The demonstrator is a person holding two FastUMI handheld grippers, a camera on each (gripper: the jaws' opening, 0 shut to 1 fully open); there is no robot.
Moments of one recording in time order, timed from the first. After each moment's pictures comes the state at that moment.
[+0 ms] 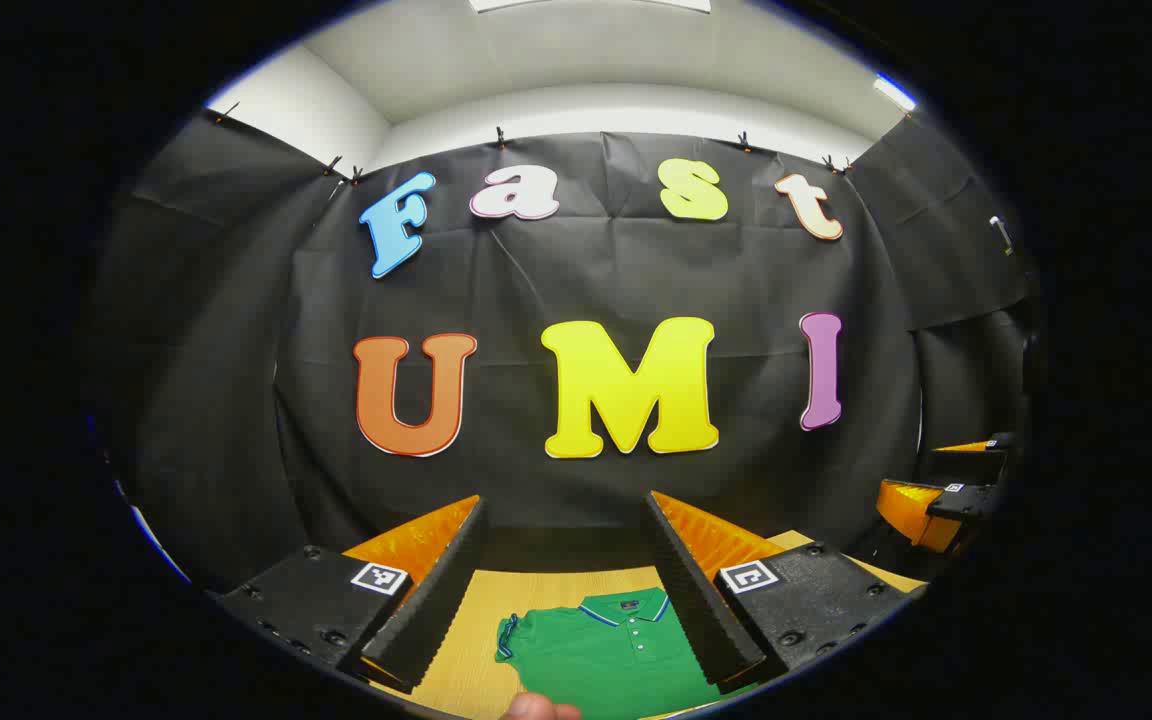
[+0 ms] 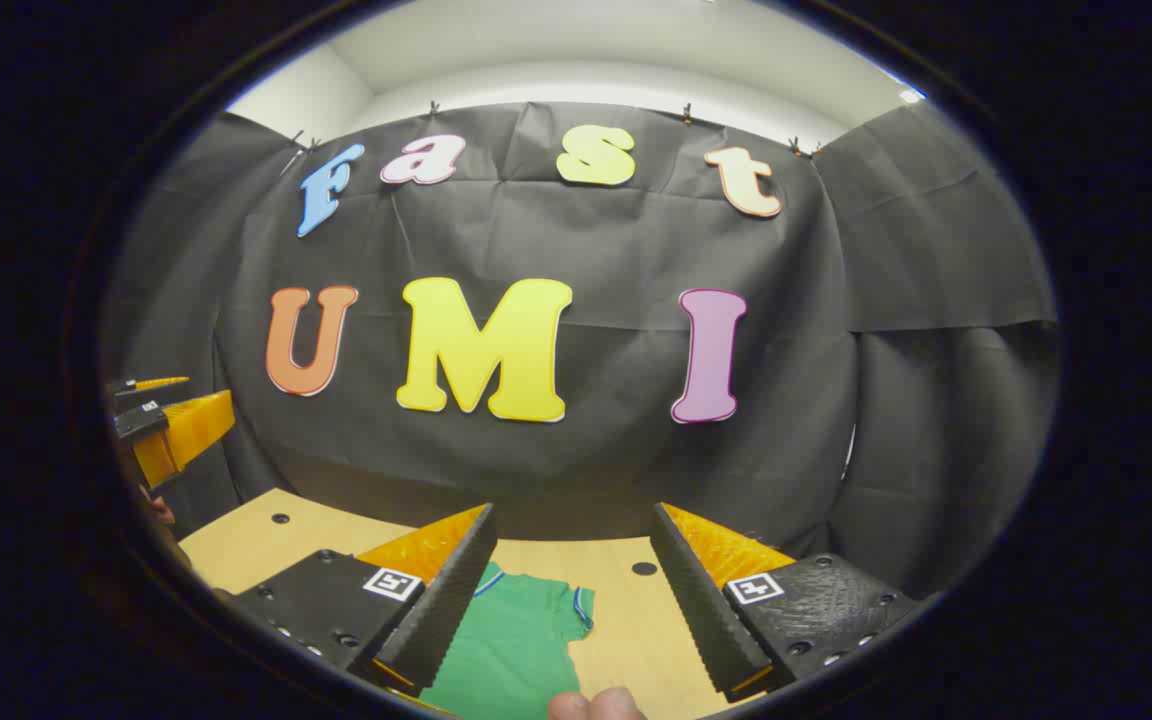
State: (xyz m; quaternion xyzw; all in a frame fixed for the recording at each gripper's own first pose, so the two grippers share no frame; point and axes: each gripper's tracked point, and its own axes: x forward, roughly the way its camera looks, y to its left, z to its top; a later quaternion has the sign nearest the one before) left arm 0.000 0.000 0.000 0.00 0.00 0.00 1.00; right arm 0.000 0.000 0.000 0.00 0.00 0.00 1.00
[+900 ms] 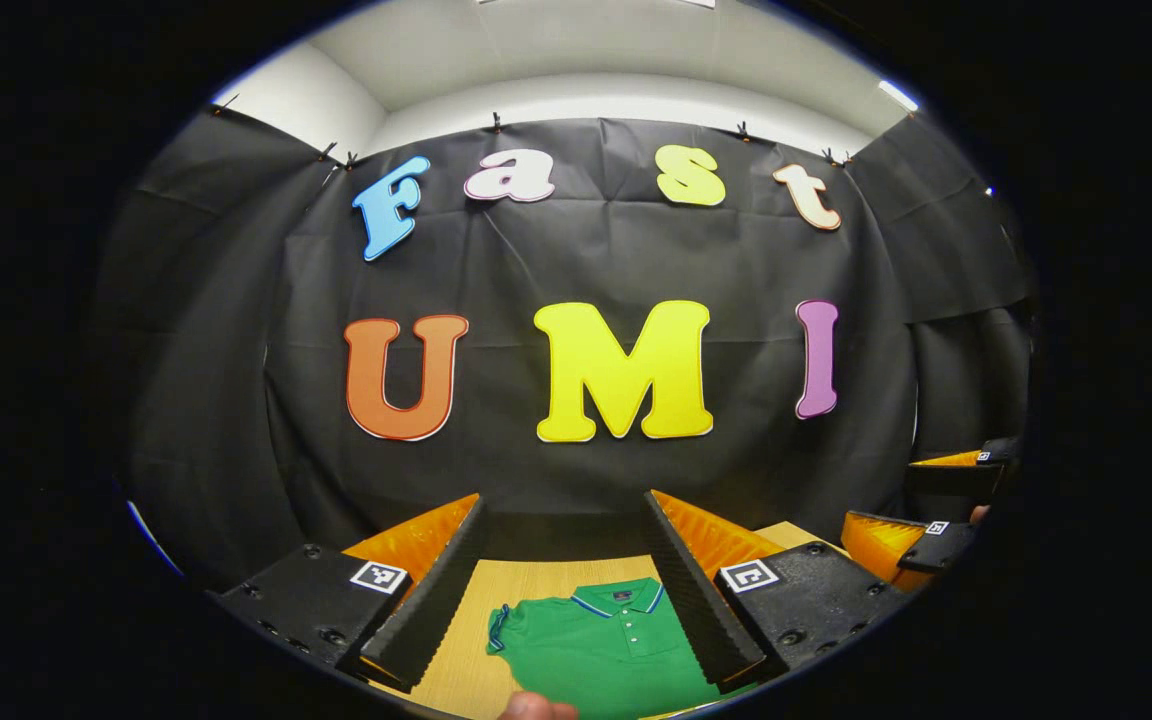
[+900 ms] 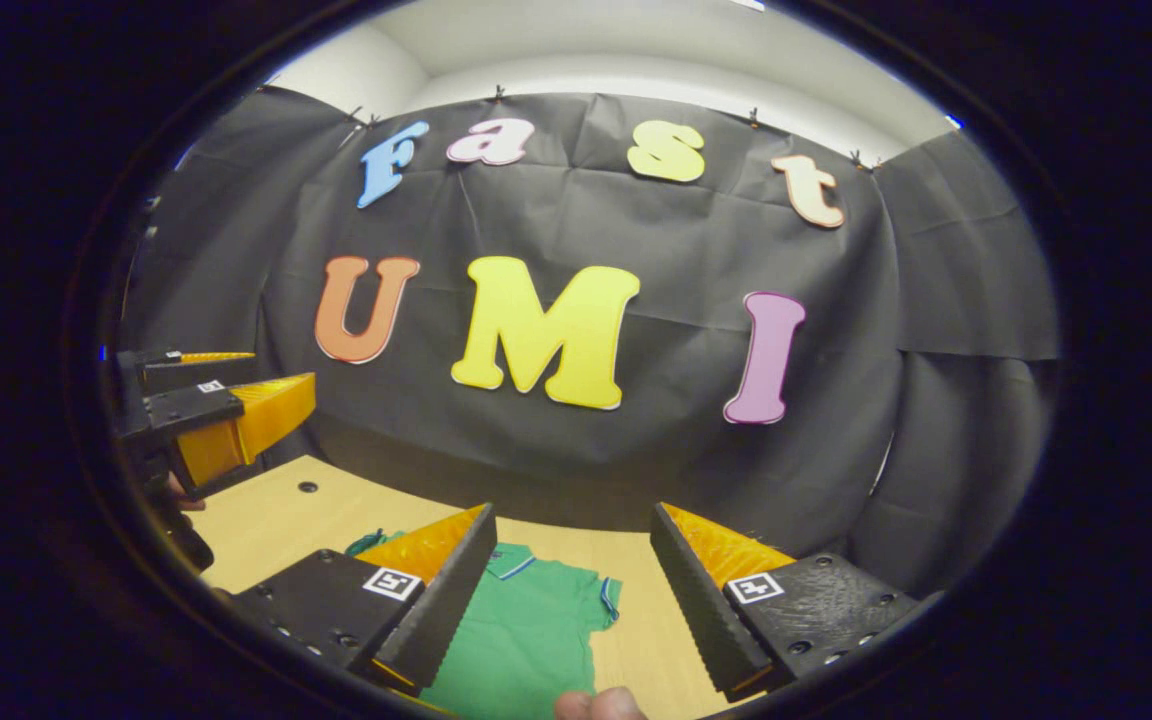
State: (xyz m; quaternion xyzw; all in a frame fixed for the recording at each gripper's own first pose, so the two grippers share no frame) left arm 0.004 -0.001 -0.016 -0.01 0.02 0.00 1.00; right arm -0.014 0.051 -0.011 -0.06 0.01 0.06 1.00
